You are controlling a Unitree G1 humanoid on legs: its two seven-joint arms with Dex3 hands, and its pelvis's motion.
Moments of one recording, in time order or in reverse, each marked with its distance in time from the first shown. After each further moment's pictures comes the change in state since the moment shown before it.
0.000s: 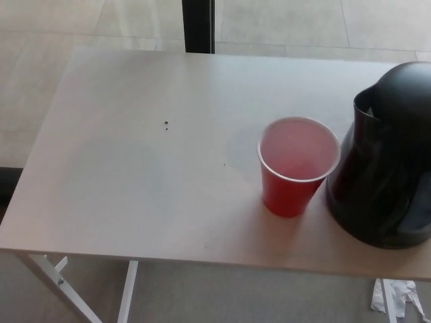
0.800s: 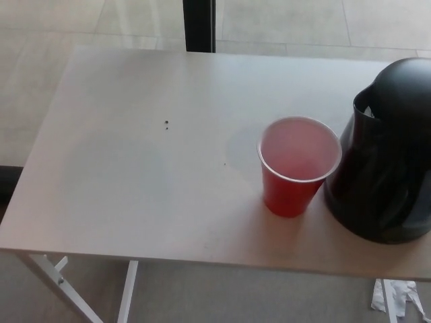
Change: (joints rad) left_arm -0.029 0.003 -0.026 0.040 0.003 0.000 0.002; right_arm -0.266 0.089 0.095 0.259 -0.123 -0.071 -0.050
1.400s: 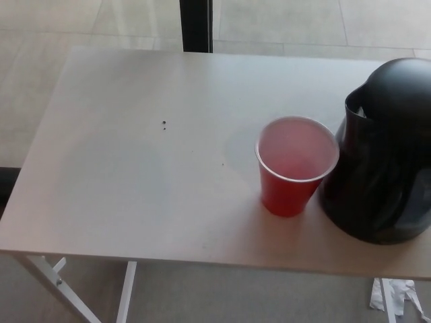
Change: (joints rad) left_arm 0.006 0.002 -0.017 -0.022 0.001 -0.018 -0.004; right_arm 0.068 0.019 0.021 -0.096 -0.047 -0.021 0.000
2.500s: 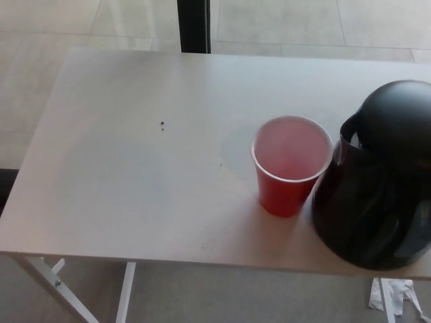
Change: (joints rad) left_arm 0.008 0.000 -0.020 -0.003 0.000 -0.001 0.002; right_arm 0.139 0.147 -0.107 -0.003 -0.013 -0.320 -0.173
